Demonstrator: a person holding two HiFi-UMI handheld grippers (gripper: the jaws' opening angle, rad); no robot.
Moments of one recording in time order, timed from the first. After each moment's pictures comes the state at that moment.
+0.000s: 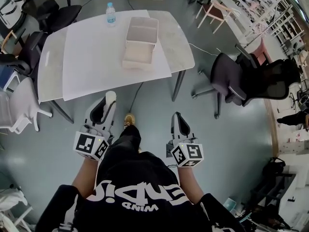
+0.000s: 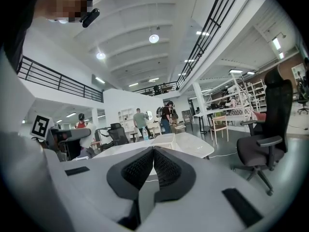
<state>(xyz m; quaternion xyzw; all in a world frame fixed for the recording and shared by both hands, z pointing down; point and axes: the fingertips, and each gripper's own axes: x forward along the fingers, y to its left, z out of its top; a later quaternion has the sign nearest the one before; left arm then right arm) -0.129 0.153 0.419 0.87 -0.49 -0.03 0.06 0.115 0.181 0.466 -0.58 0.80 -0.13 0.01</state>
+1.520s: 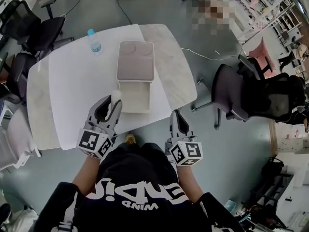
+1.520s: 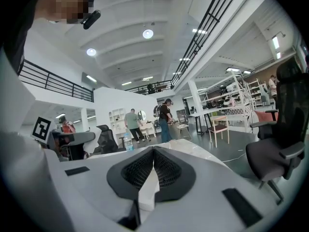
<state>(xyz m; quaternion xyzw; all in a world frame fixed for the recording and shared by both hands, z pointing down) -0.106 -0.153 0.426 0.89 -0.44 -0.01 0.10 0.110 -0.107 0.458 -0.61 0.78 -0.14 0.01</state>
